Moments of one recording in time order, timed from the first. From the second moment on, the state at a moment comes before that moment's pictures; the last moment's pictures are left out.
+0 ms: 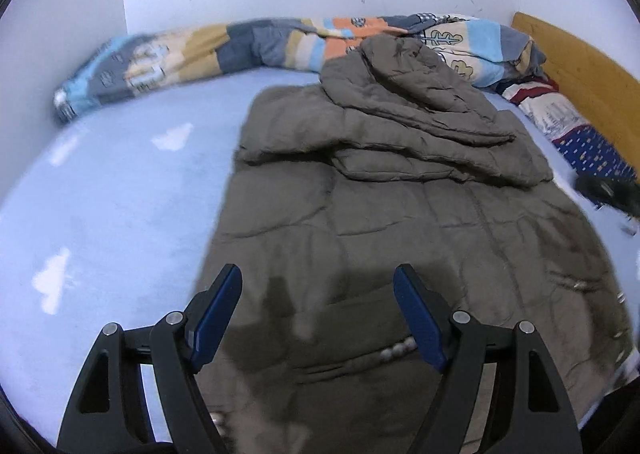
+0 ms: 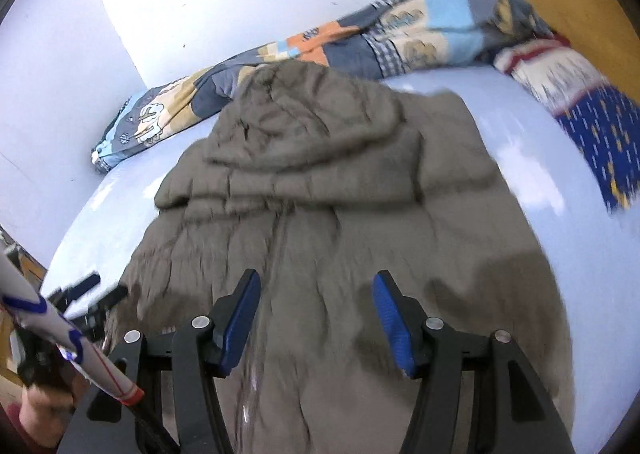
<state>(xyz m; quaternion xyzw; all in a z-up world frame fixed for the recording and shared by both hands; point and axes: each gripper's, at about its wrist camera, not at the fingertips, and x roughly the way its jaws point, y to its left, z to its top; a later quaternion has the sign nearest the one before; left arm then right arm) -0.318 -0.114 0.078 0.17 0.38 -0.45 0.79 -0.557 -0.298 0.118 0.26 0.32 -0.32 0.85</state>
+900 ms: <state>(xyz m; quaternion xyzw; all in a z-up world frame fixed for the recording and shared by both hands) -0.299 -0.115 0.078 0.14 0.40 -0.45 0.78 -0.451 -0.403 0.114 0.22 0.35 -0.37 0.83</state>
